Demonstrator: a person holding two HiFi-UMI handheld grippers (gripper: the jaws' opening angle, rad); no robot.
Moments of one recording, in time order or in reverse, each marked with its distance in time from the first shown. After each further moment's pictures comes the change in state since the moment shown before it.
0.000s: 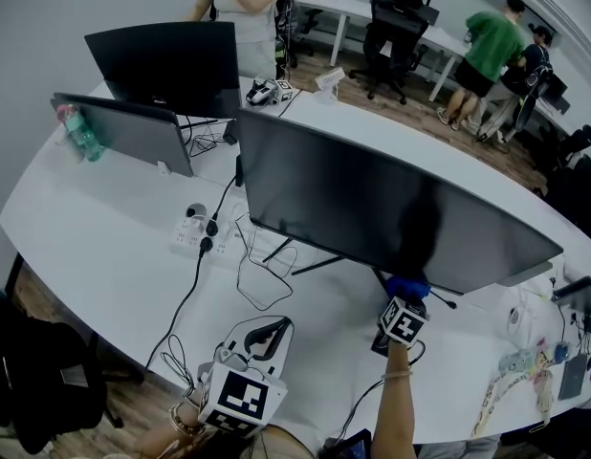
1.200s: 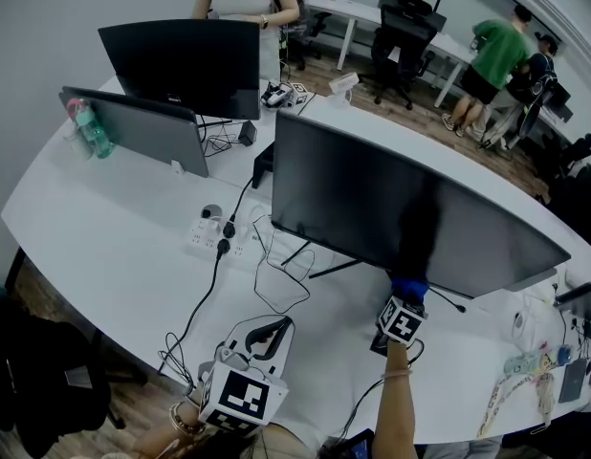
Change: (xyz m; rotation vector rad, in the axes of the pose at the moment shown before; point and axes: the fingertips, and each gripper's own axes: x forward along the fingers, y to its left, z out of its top) left arm -0.024 0.034 -0.010 -0.033 -0.028 0.003; right arm -0.002 0.052 -0.001 -0.045 -0.001 0.011
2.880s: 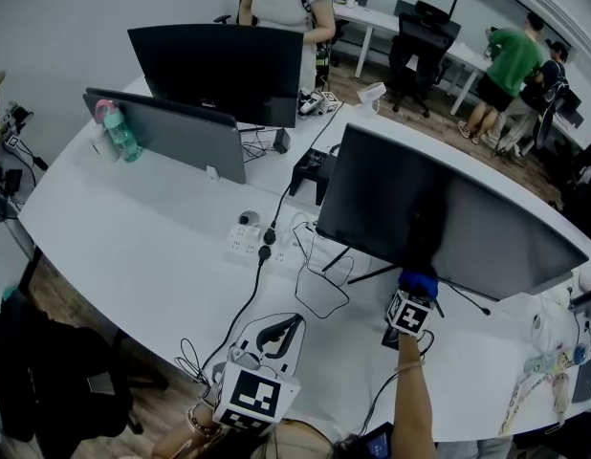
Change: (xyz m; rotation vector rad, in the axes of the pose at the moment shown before) left arm -0.046 0.061 -0.017 -0.046 -0.043 0.056; right arm 0.000 0.091 0.010 -0.086 -0.009 0.042
